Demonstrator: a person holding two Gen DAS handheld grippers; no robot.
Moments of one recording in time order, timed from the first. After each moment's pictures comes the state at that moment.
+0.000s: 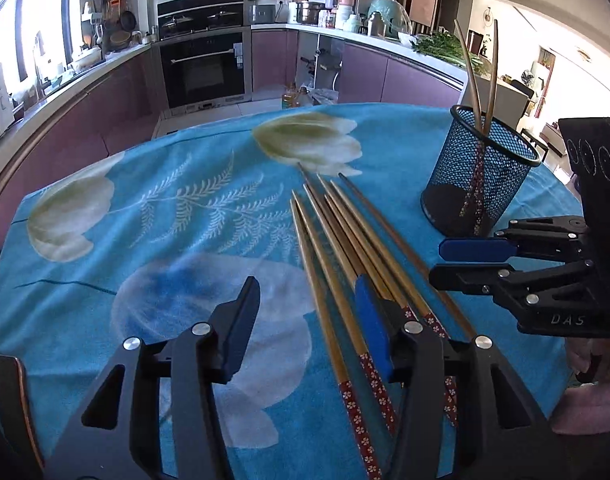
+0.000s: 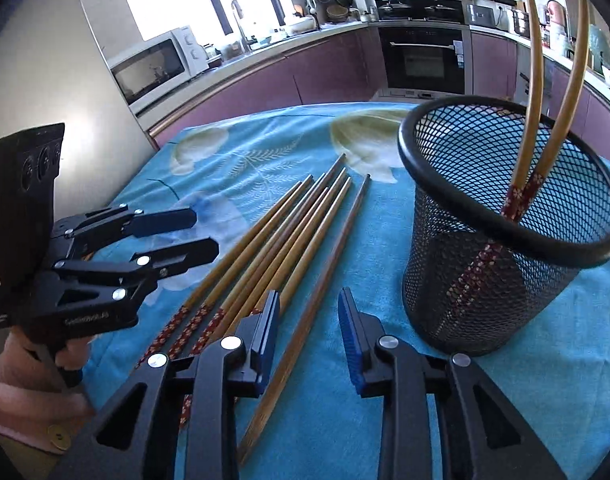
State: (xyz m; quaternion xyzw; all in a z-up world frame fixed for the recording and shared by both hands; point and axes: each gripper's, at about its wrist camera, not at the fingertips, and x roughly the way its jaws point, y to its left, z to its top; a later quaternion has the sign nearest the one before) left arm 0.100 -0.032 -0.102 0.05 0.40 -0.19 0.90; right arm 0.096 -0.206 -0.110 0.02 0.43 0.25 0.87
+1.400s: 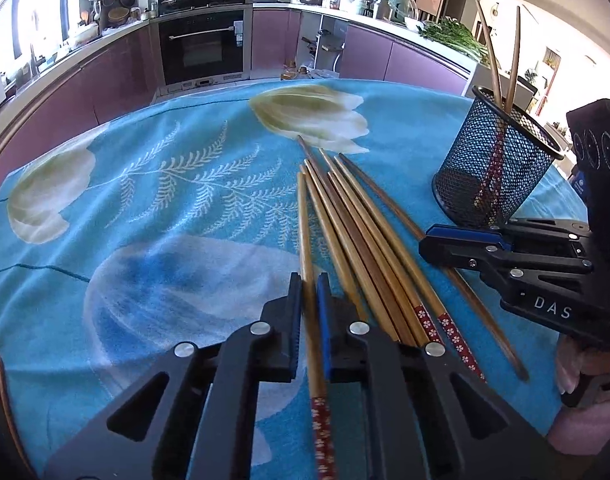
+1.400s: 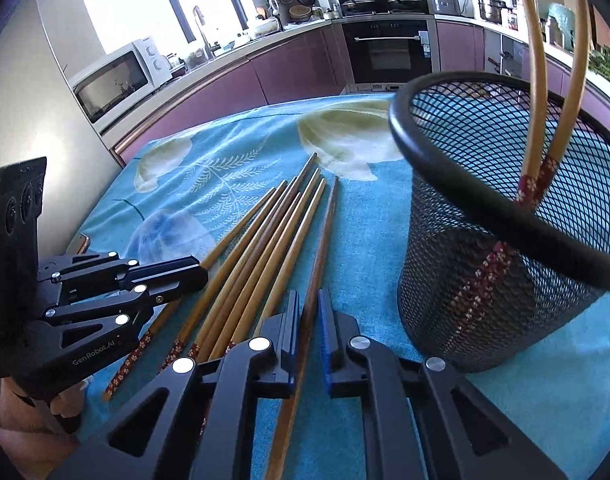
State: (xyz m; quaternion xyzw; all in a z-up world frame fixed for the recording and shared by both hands) left arm 0.119 -0.043 -0.119 0.03 0.43 -0.19 0.88; right arm 0.113 -0.202 -0.118 0.05 0.43 0.20 0.88
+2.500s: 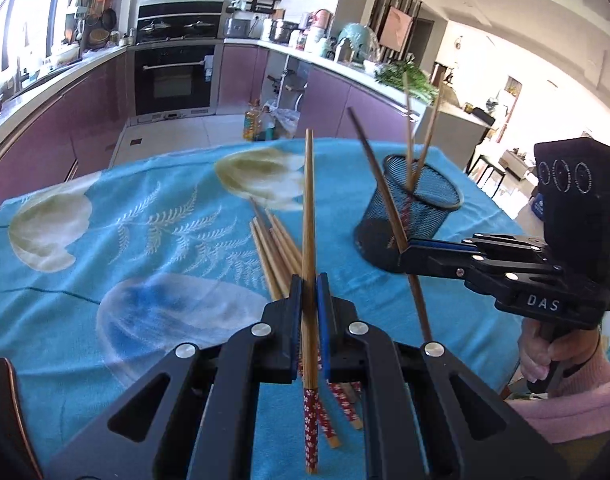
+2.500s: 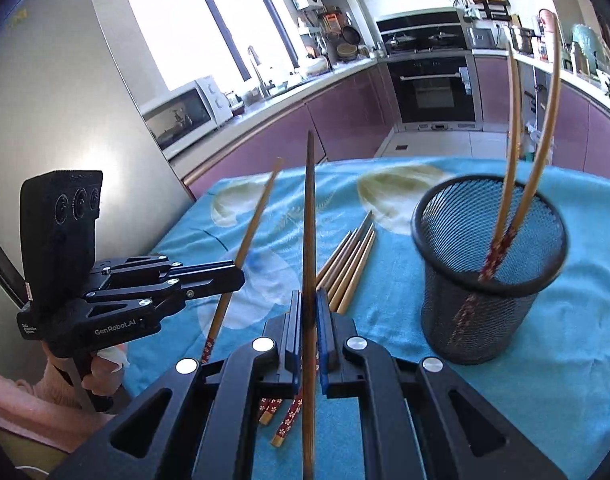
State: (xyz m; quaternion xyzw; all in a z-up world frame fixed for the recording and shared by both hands) left arm 0.074 -0.035 -0.053 -0.01 0.36 -0.26 0.89; right arm 0.062 -0.222 -0.052 0.08 0.35 0.29 0.89
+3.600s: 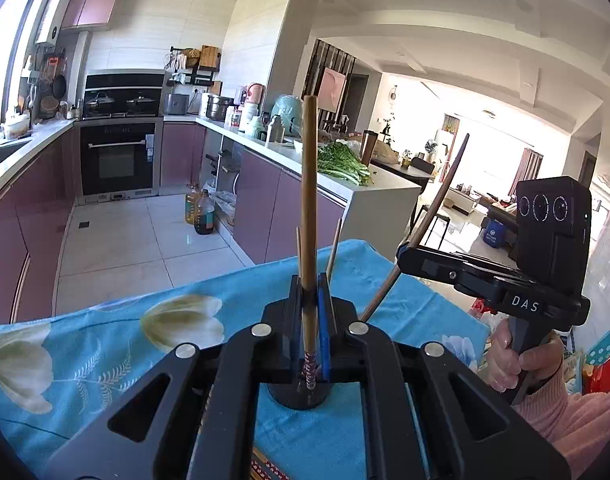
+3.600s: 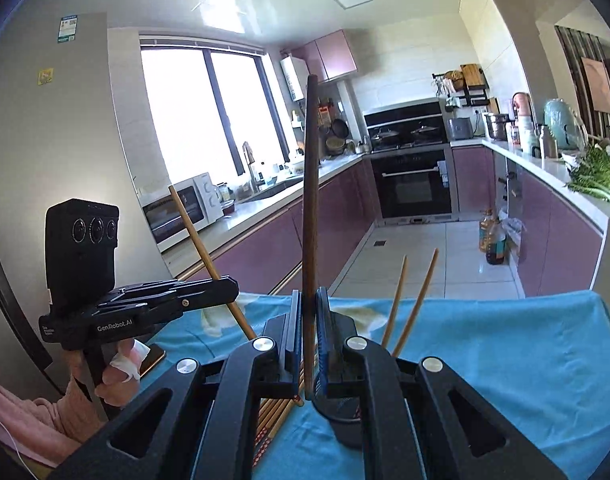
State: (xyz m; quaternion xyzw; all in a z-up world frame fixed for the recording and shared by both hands) left arm 0.091 -0.102 0.078 -0.02 0.23 -0.36 0.90; right arm 0.054 -0.312 0.057 0.08 0.19 0.25 0.95
